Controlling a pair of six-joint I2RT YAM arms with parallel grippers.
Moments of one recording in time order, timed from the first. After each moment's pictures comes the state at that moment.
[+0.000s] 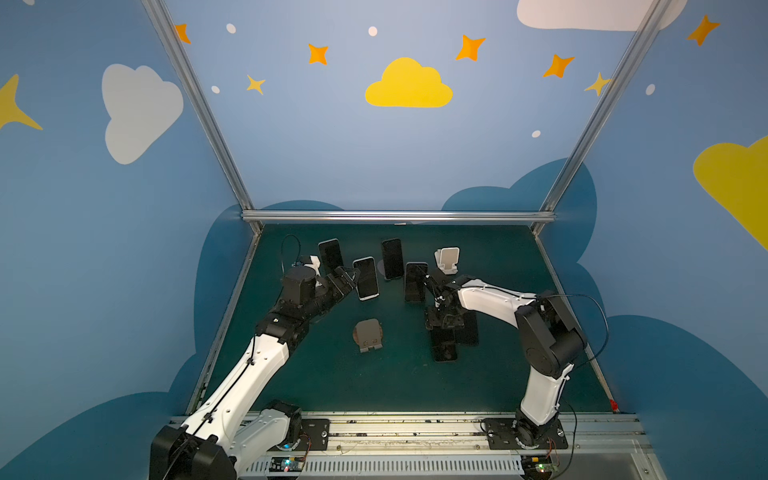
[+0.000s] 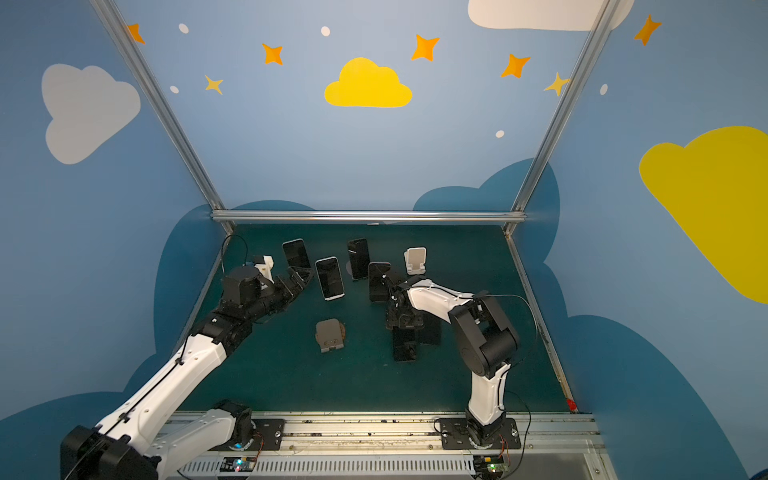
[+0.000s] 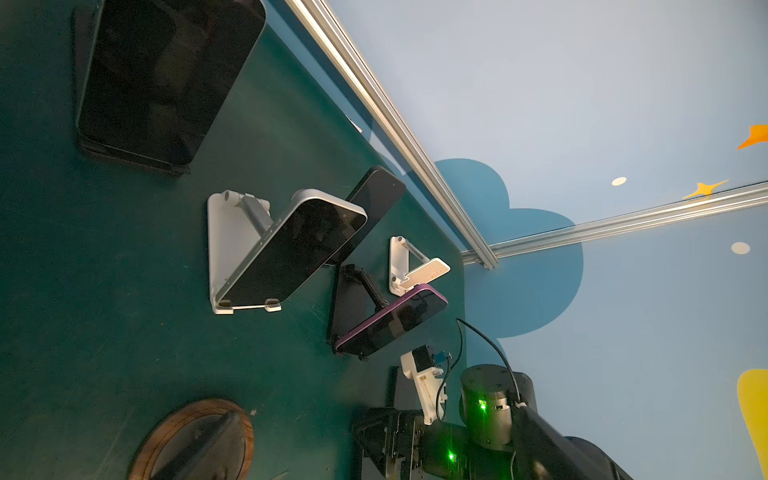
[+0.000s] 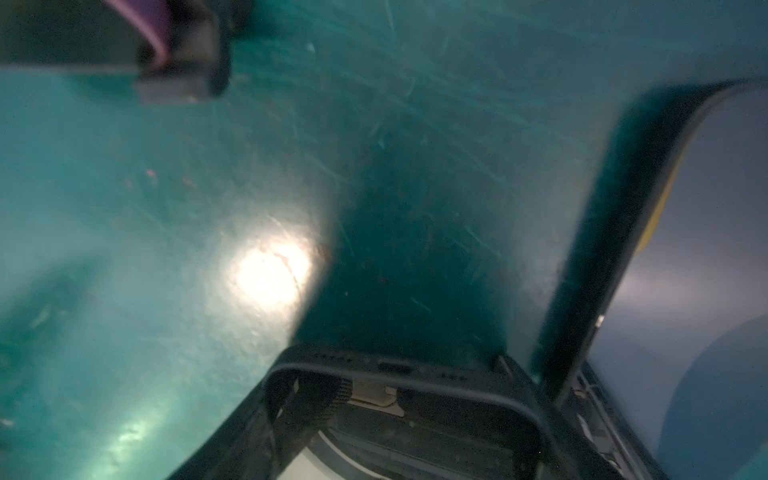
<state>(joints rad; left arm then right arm) -0.28 1.03 0.77 -0.18 0.26 -0.97 0.65 1.87 1.20 -0.77 0.00 0.56</state>
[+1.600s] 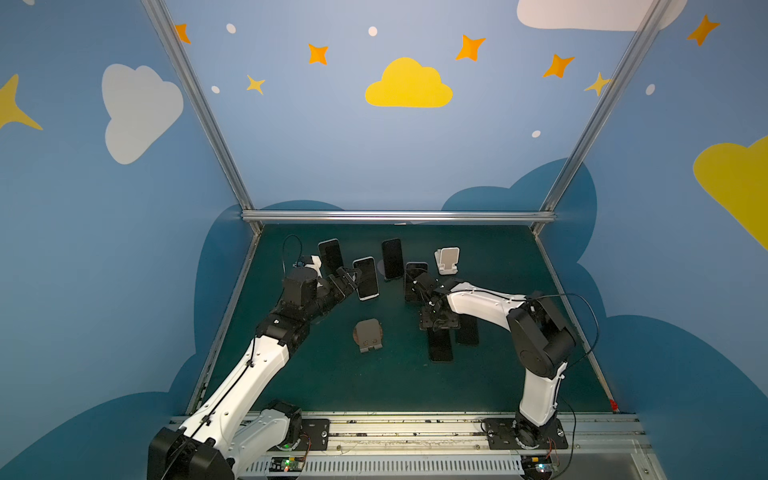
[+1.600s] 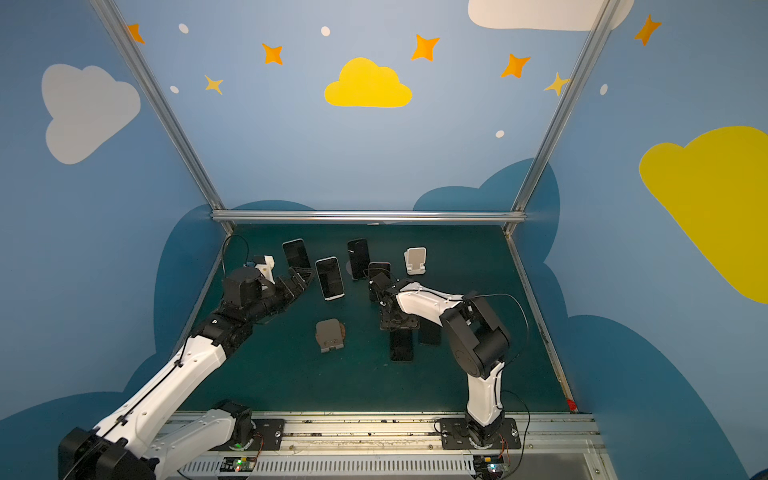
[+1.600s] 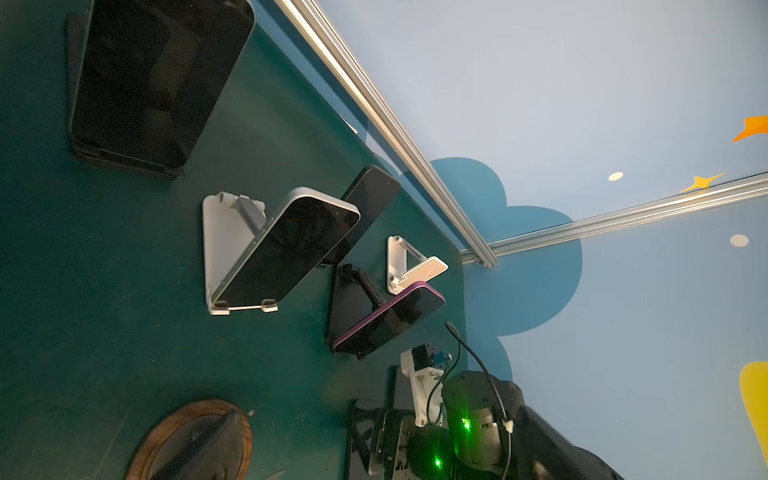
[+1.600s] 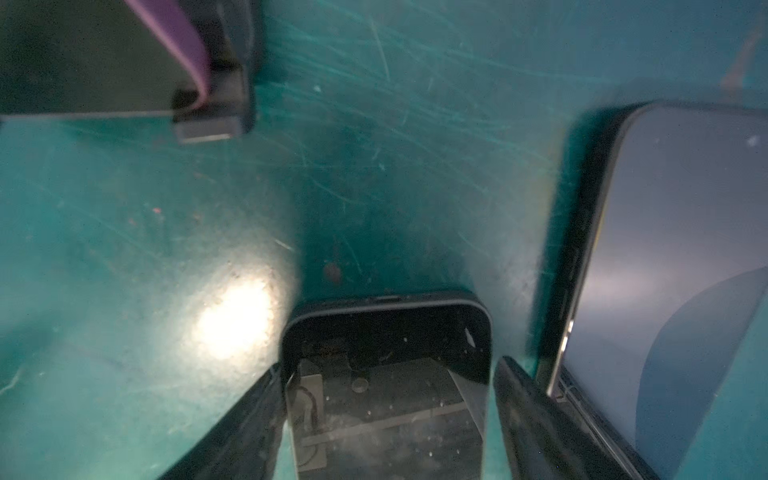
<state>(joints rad) -0.30 1.02 0.77 -0.18 0.23 -0.97 0.74 1.90 1.23 -0.79 0.20 0.68</state>
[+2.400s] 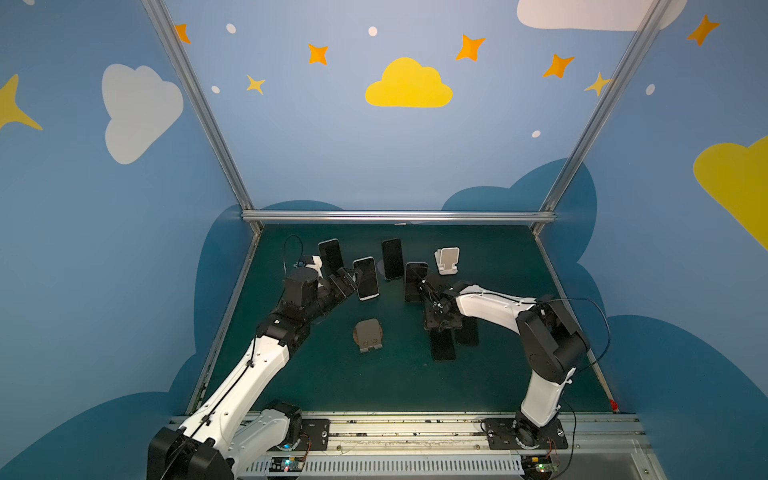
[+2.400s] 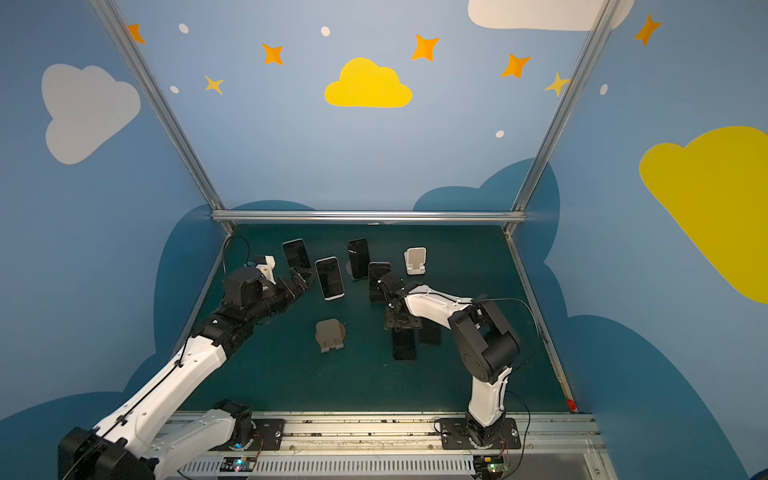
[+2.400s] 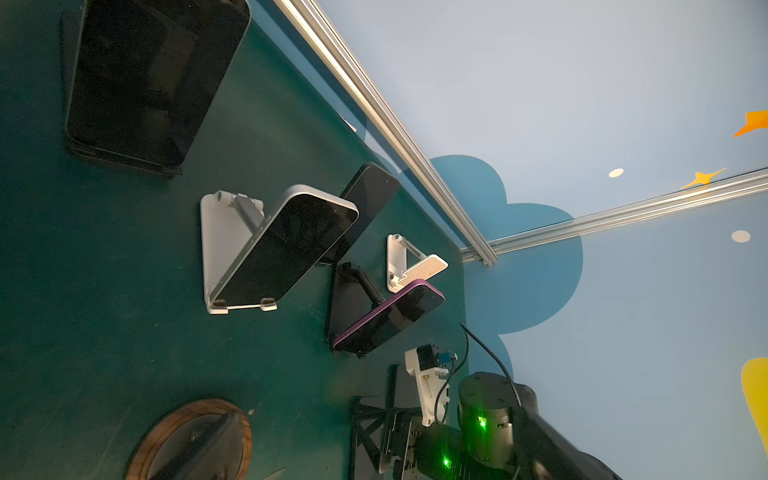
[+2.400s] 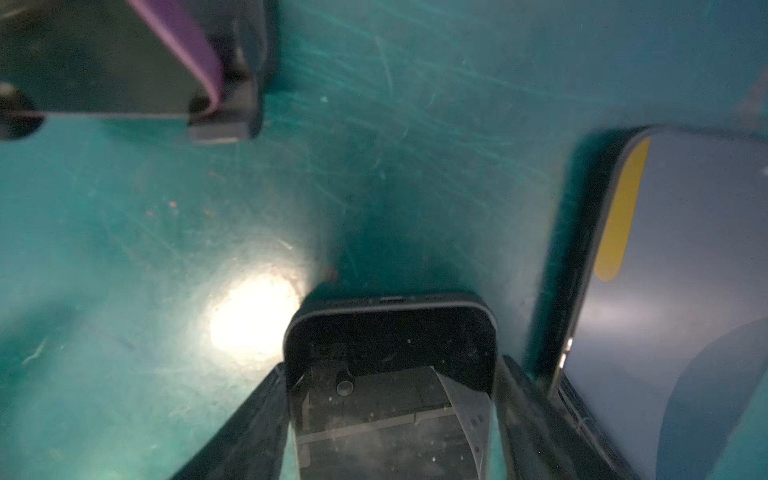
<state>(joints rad) -0.31 1.02 0.77 -0.18 0.23 -0.96 0.68 1.84 1.15 -0.69 0.15 0.57</state>
